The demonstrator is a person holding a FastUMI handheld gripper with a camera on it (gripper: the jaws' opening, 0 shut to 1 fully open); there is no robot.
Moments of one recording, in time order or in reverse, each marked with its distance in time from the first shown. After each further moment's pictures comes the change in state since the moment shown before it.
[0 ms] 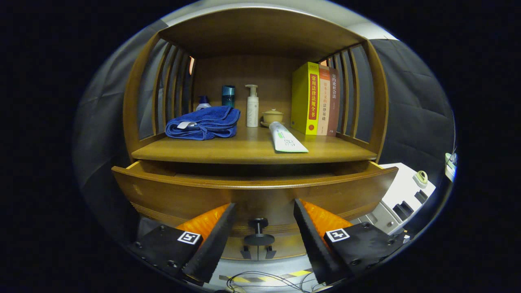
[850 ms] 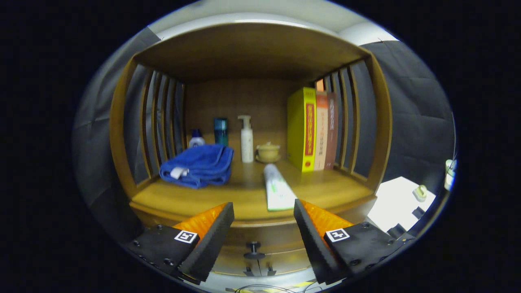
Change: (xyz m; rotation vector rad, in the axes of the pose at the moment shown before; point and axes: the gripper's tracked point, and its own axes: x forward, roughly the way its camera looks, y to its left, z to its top) arm -0.006 -0.025 0.164 0.056 -0.172 -0.021
